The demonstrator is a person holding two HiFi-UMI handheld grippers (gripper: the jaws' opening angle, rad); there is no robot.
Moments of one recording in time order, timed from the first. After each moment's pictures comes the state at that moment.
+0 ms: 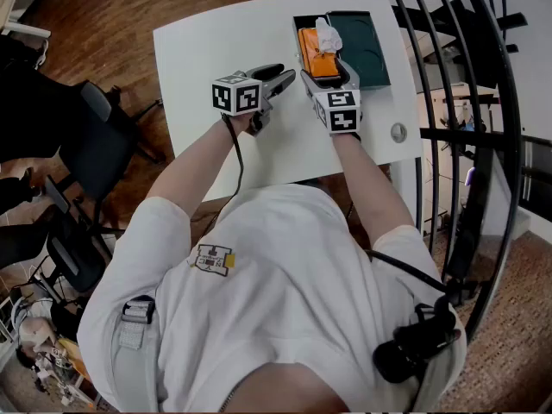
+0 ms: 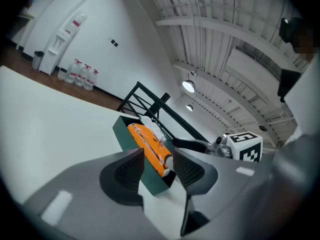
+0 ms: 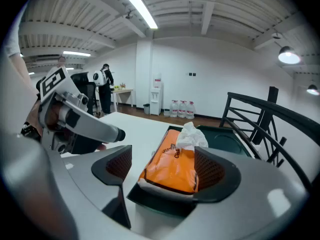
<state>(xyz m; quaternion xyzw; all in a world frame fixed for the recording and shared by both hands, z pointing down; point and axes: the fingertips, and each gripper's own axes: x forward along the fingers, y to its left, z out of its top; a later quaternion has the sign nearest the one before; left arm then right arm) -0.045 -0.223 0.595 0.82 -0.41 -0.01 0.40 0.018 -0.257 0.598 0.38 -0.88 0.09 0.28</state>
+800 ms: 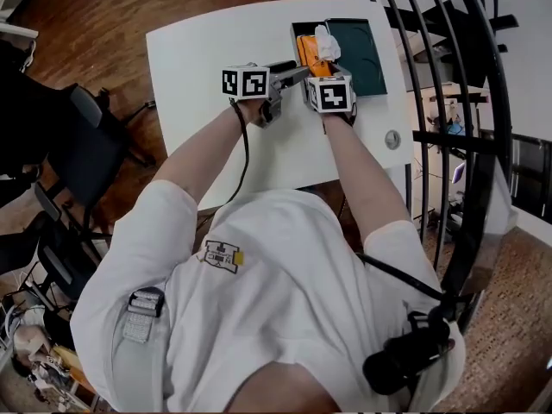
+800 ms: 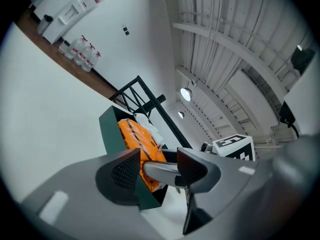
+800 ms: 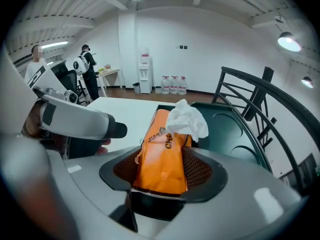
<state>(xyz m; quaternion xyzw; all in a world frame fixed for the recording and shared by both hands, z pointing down) -0.017 -0.270 0.603 0.81 -0.33 -0.09 0.48 0.025 -0.293 0.645 0.42 -0.79 0.18 0.40</state>
